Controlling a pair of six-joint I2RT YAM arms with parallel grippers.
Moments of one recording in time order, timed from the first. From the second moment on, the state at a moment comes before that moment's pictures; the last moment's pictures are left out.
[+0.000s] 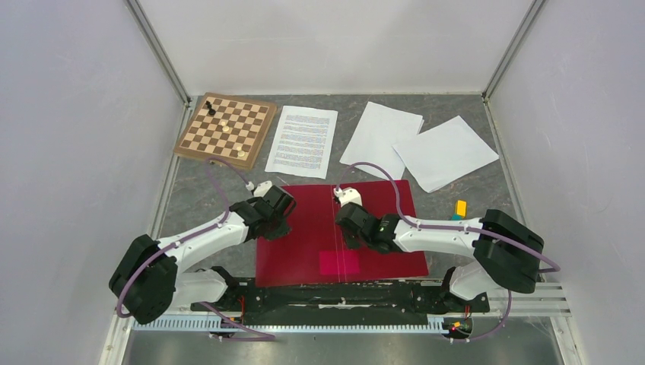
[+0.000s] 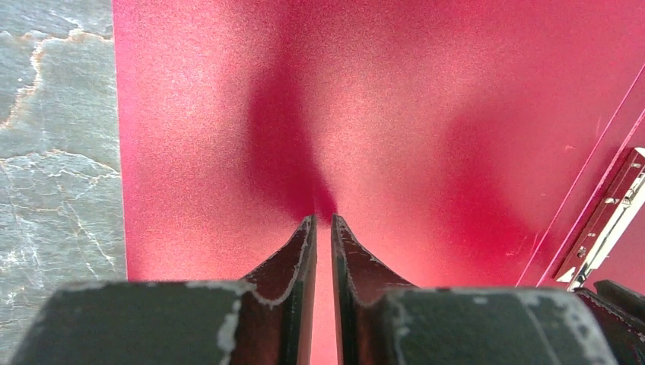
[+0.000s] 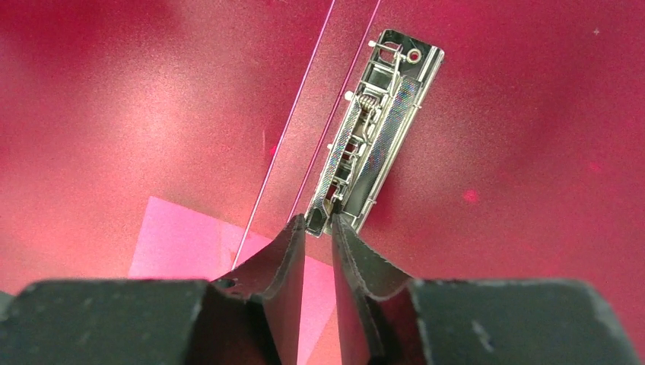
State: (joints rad) left arm -0.69 1.21 0.61 -0.55 -0.24 -0.96; right arm 1.09 1.47 0.73 -0.23 0.29 0.57
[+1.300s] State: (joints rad) left arm -0.70 1.28 0.60 -0.55 -0.30 -1.03; right arm 1.15 1.54 0.76 -0.27 0.38 0.61
